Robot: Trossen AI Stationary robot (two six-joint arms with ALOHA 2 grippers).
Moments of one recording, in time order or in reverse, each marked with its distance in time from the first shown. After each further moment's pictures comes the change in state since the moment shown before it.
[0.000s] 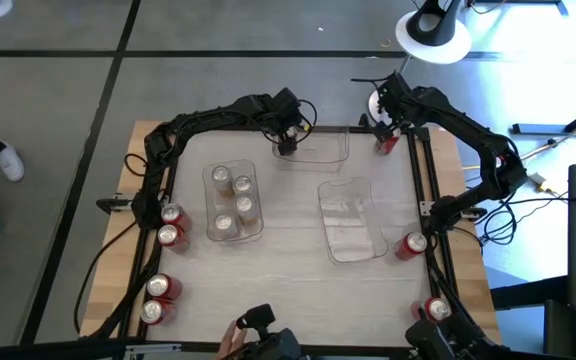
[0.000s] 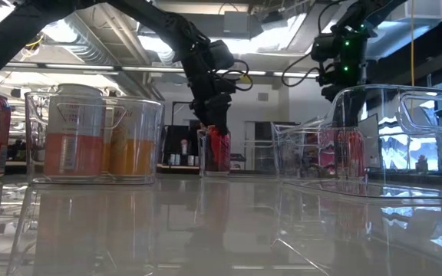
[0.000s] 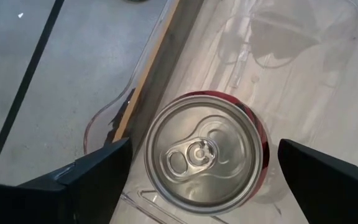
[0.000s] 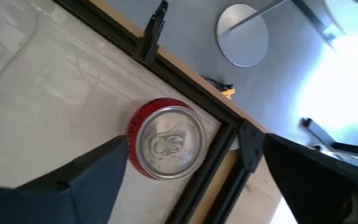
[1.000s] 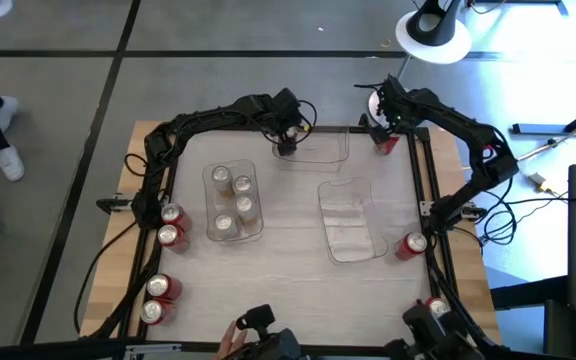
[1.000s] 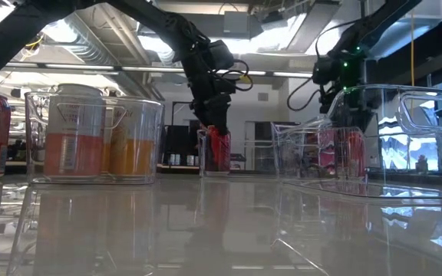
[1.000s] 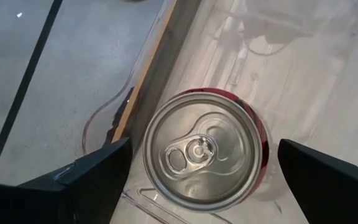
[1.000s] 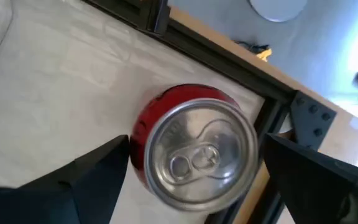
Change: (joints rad) left arm 0.000 0.000 0.000 -0.007 0.000 0.007; right arm -0.088 0.108 -0.063 0.045 -0.126 0.120
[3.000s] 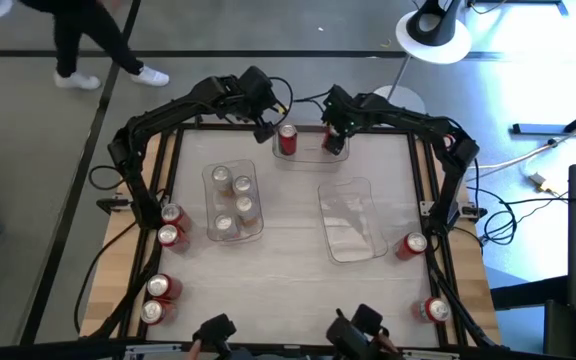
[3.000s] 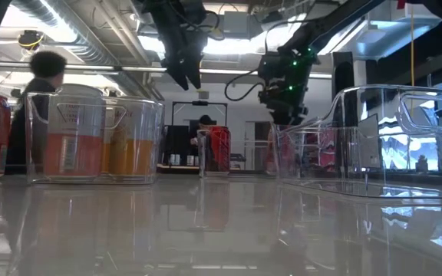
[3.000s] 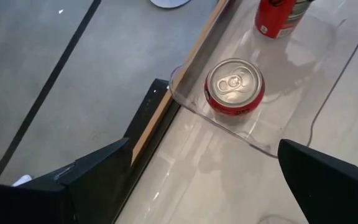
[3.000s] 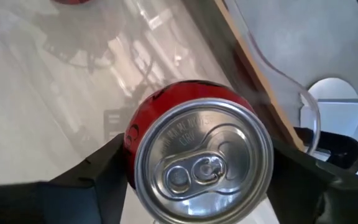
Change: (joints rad) left arm 0.030 -0.303 -0.005 -0.233 -0.049 -0.074; right arm 0.343 0.290 0.294 0.119 -0.115 -0.202
